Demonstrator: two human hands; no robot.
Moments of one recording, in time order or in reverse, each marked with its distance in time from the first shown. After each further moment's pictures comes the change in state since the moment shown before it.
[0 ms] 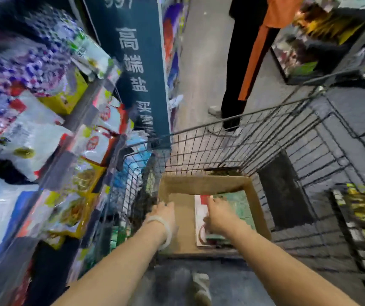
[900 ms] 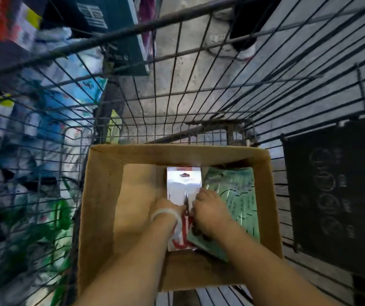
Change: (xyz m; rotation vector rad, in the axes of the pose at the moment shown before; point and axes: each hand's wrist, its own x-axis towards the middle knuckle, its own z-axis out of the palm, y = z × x) left_hand 0.242 0.111 0.152 -0.811 -0.247 -0.487; right_hand 0.176 0.128 0.146 -0.172 -0.189 -0.230
